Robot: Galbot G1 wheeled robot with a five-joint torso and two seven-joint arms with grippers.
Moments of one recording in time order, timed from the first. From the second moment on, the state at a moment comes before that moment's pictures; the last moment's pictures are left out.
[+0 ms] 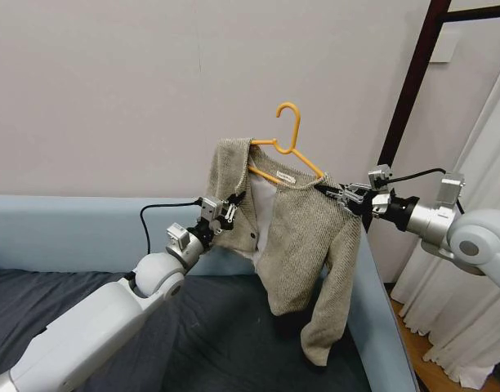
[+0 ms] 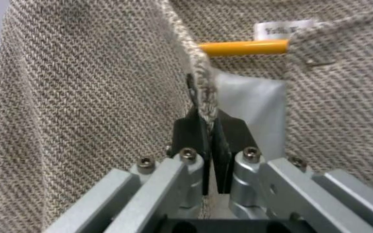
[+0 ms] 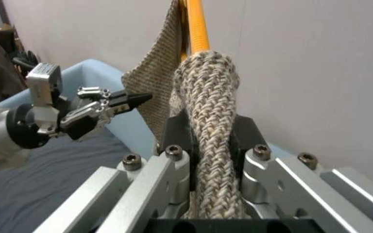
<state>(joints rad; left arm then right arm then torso) 0.44 -0.86 0.28 -1.72 -0.70 -0.15 -0.08 -0.45 0.50 0.08 1.86 1.18 -0.32 -0.38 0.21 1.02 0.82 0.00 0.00</state>
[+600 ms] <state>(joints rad) 0.92 -0.78 -0.03 -1.83 -0.53 -0.18 -0.14 -0.43 0.34 0.12 1.93 1.22 -0.40 -0.16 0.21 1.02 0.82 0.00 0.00</state>
